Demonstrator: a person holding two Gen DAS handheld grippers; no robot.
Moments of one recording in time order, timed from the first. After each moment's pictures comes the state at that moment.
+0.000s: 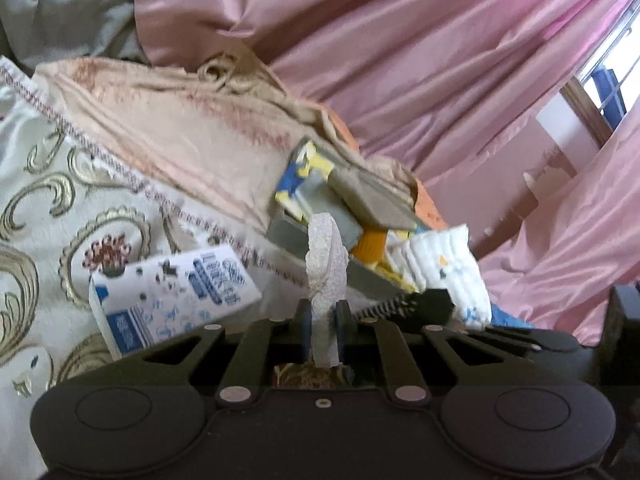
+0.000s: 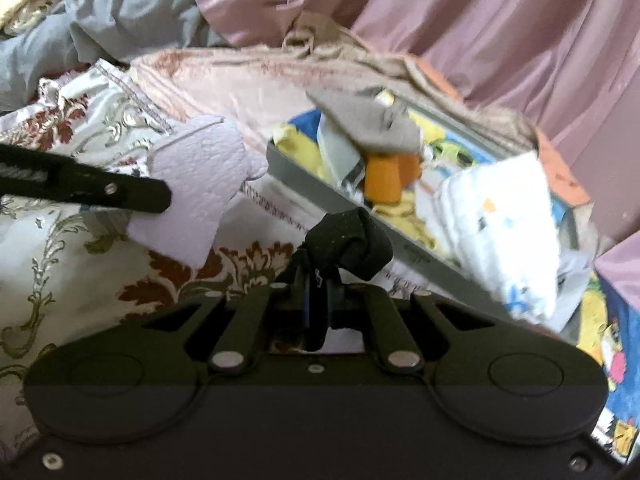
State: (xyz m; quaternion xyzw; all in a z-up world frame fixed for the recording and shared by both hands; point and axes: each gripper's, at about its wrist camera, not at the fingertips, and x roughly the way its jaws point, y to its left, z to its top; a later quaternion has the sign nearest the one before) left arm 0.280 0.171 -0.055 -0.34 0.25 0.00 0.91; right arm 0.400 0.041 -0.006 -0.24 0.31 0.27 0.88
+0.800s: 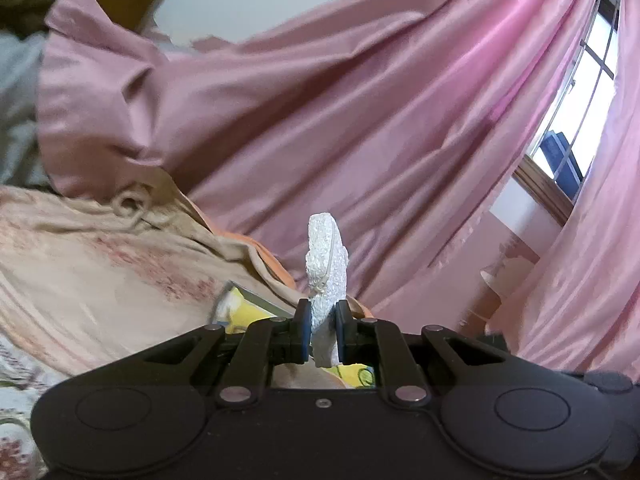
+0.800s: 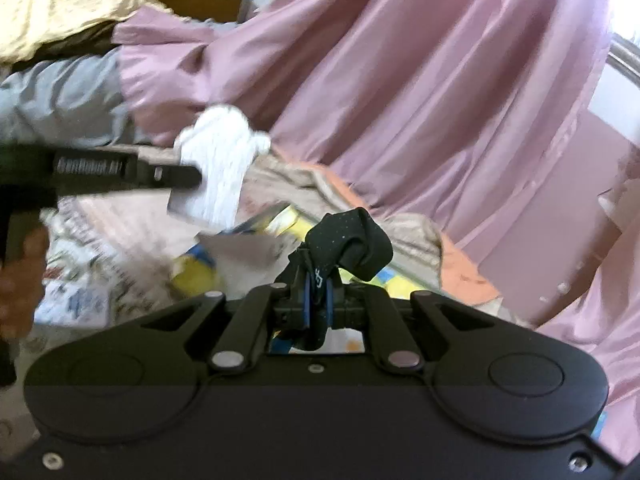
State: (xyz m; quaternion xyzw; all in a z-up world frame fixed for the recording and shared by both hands) left arm 0.373 0.181 -0.009 -0.32 0.08 -0.03 0.95; right arm 0.442 0.018 0.093 -0.25 0.18 0.20 0.93
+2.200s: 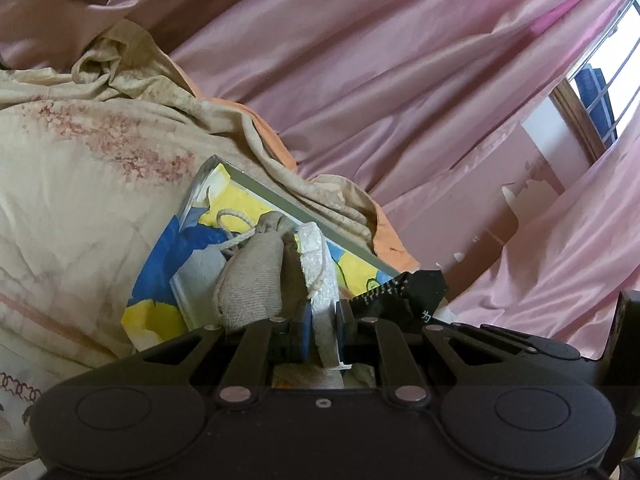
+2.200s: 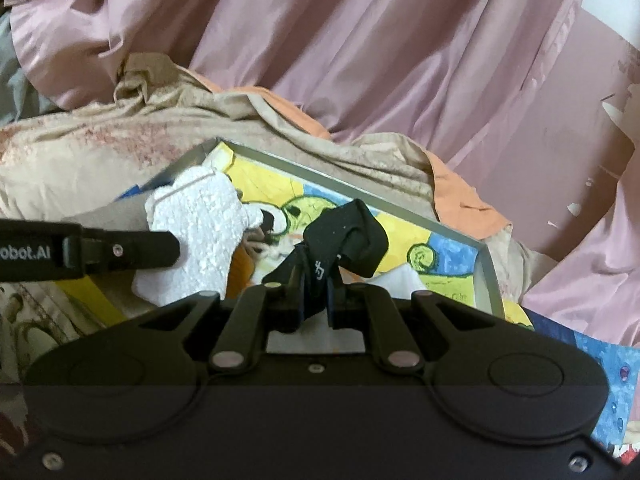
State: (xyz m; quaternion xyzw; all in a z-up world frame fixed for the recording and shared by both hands) left arm 0.461 0.173 -0.071 -0.34 0.23 -0.09 0.91; right arm 0.547 0.043 0.000 -0.21 0.27 0.10 0.93
